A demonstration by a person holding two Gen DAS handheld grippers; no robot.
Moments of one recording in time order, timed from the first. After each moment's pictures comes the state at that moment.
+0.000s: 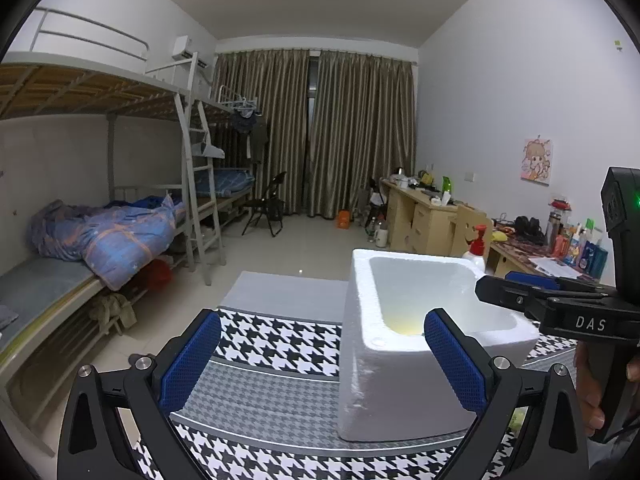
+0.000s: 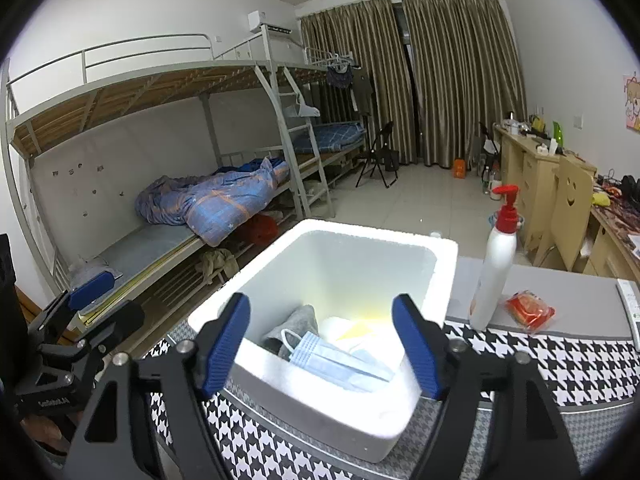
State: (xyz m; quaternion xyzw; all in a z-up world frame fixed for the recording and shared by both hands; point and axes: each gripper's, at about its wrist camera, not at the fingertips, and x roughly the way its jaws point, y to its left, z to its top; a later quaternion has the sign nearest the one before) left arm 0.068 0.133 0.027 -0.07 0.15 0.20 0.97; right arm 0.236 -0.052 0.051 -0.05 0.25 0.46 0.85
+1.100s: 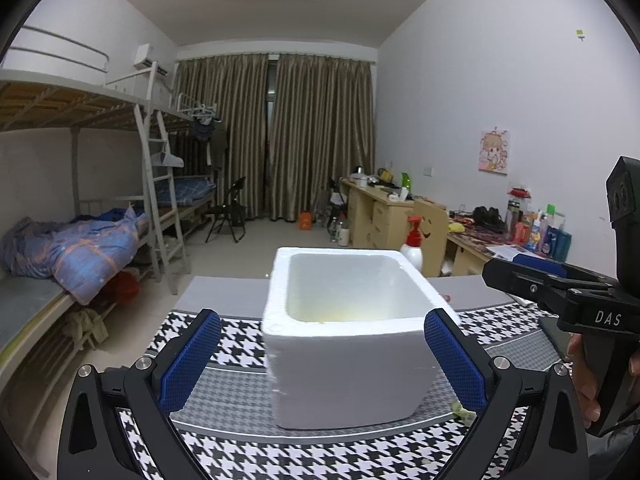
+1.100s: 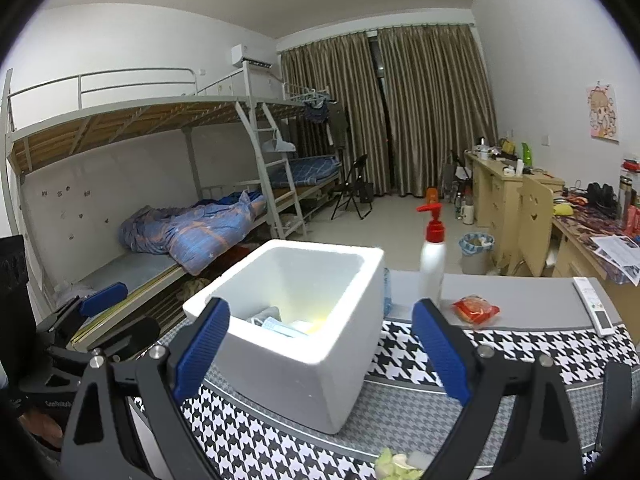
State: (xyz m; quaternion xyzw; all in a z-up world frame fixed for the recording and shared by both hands) left arm 0.067 0.077 0.032 -0.05 0.15 0.13 0.98; right arm 0.216 -0.129 0.053 -0.02 0.19 0.42 0.89
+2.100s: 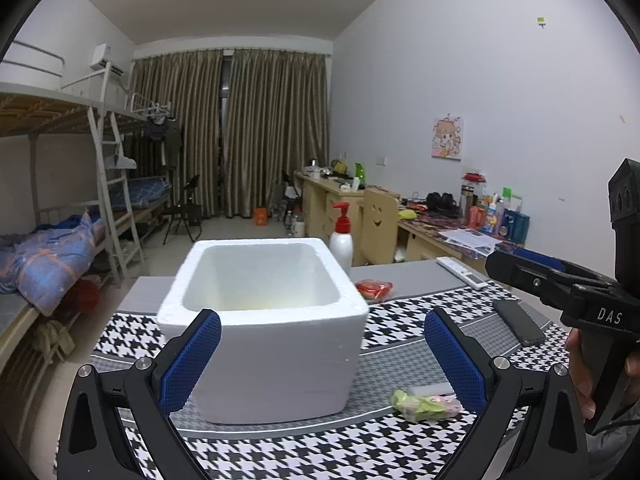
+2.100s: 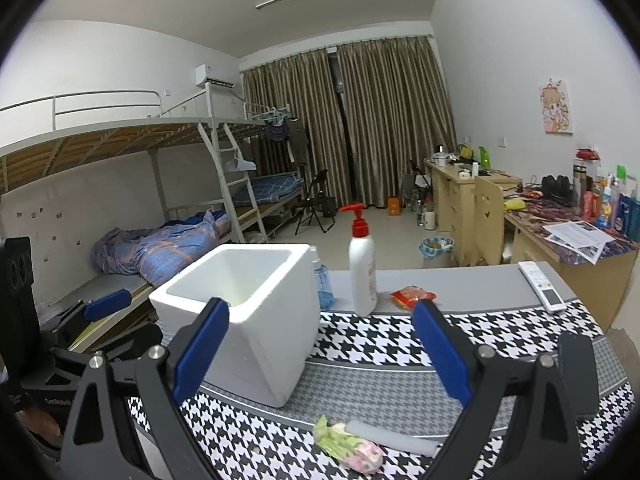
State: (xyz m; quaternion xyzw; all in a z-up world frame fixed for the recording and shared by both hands) left arm 0.084 0.023 0.029 -0.04 0.16 0.04 0.99; right arm 0.208 -0.204 0.046 0.01 0.18 0.36 0.92
